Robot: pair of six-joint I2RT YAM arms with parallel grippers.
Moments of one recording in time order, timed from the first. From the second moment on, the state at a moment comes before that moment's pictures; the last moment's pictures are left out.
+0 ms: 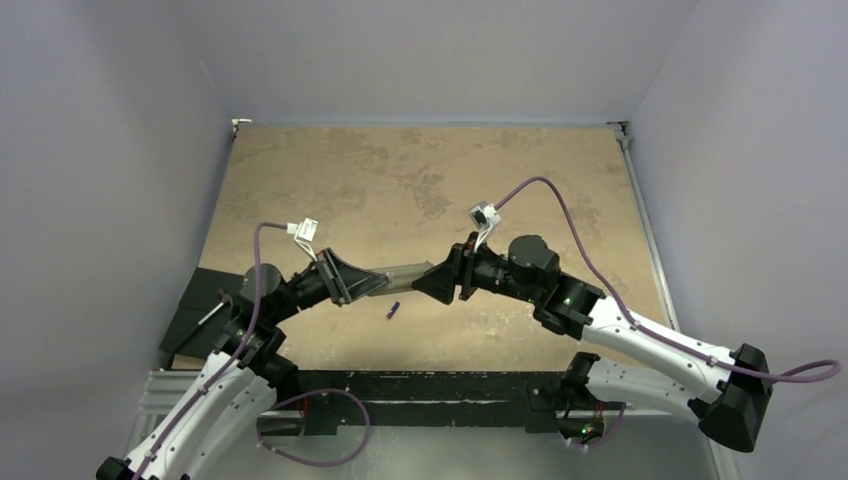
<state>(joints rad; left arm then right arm) -0.46 0.47 0.40 0.05 0.55 -1.07 0.93 0.95 0.72 0.05 -0.22 0.70</state>
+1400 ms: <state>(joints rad) -0.46 0.48 0.39 0.03 0.52 -1.04 0.92 0.96 0.72 0.10 -0.25 0.71</state>
